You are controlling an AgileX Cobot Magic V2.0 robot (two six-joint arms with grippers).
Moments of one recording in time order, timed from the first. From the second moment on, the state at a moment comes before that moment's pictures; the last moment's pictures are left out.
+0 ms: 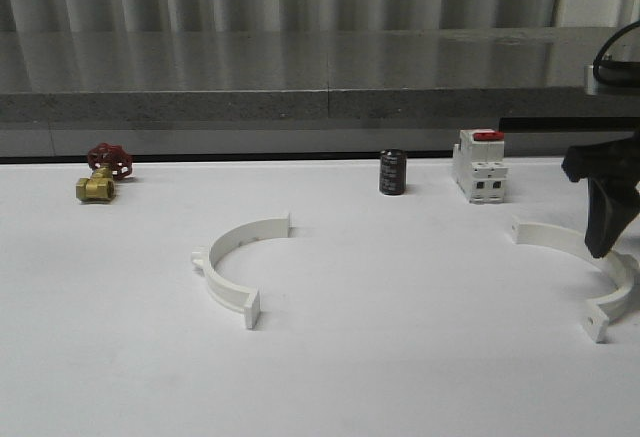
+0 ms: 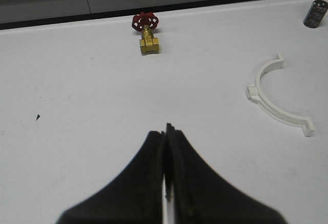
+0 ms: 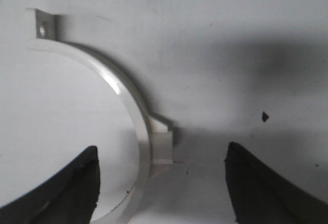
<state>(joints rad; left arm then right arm) 0.08 0.52 -0.52 -0.38 0.68 0.47 0.04 1.75 -1.00 0.09 0.56 0.02</state>
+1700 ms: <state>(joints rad) 0.08 0.52 -0.52 -0.38 0.68 0.47 0.28 1.79 -1.18 0.08 0.63 0.22</state>
